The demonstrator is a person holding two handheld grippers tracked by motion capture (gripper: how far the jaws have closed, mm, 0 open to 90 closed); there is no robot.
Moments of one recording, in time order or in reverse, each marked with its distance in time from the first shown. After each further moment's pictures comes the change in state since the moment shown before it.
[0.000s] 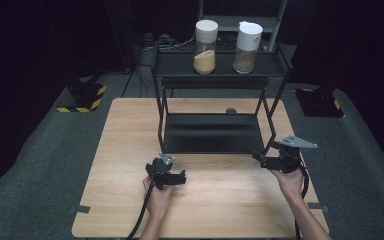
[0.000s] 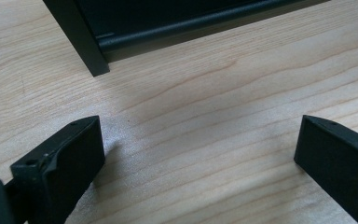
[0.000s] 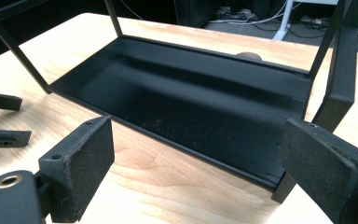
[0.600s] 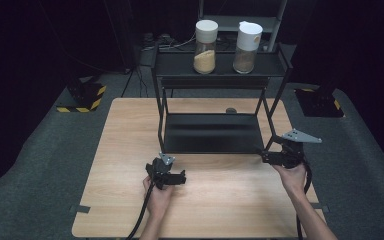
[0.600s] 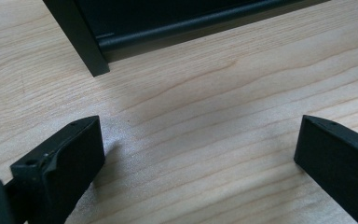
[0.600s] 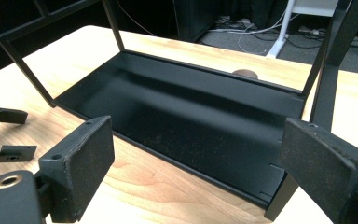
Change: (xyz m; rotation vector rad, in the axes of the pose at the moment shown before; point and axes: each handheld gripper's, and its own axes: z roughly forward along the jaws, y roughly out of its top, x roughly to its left) left arm 0.000 0.000 0.000 0.000 0.000 0.000; right arm -0.001 0.016 -0.007 -0.029 0.002 -0.011
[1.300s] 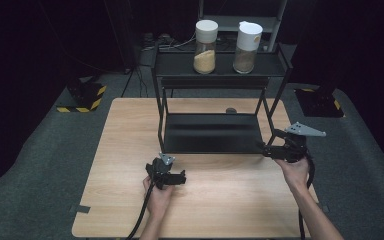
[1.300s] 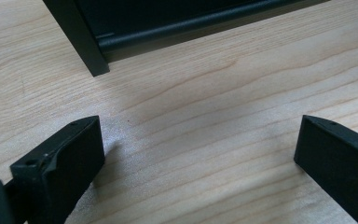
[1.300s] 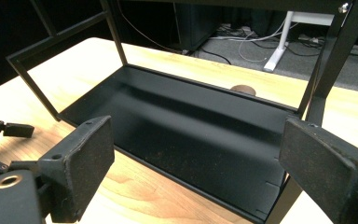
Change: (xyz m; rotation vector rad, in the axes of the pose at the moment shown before) left arm 0.000 0.000 0.000 0.000 -0.001 0.000; right arm -0.002 0.019 -0.006 -0.021 0.006 -0.006
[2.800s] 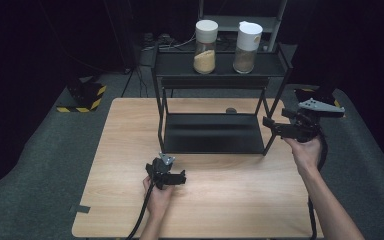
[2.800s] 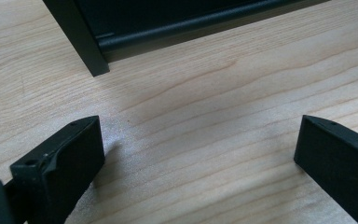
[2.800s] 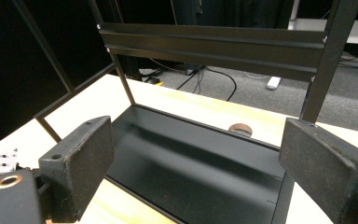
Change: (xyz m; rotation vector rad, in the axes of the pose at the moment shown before) left arm 0.000 0.000 0.000 0.000 0.000 0.000; right arm -0.014 0.059 -0.020 -0.056 0.028 0.048
